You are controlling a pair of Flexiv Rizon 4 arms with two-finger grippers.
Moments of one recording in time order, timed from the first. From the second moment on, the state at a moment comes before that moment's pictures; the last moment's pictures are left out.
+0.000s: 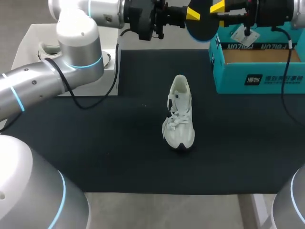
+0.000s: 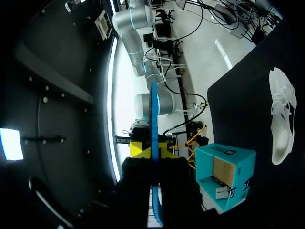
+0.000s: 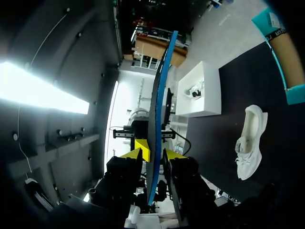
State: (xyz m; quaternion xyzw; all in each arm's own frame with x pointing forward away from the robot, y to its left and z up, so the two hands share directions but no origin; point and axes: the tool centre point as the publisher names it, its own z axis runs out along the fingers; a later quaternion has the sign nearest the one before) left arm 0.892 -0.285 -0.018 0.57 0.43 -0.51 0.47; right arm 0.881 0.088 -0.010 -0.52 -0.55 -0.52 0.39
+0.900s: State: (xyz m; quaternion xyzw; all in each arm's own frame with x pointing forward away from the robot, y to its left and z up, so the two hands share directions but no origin) left arm 0.902 -0.279 -0.024 0.53 0.45 -0.53 0.48; right arm 0.884 0.091 -0.012 -0.51 -0.55 -0.53 0.39
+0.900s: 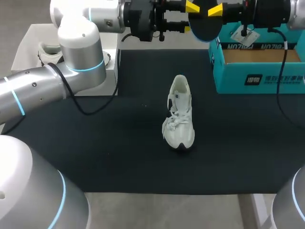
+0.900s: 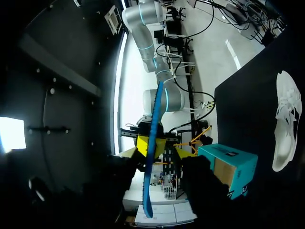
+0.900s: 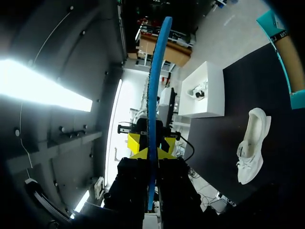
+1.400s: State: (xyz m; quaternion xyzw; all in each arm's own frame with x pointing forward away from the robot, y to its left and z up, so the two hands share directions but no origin) left arm 0.884 -0.176 -0.062 0.58 0.53 -0.47 0.41; right arm 0.883 0.083 -0.007 -0.51 -0.56 -0.54 0.38
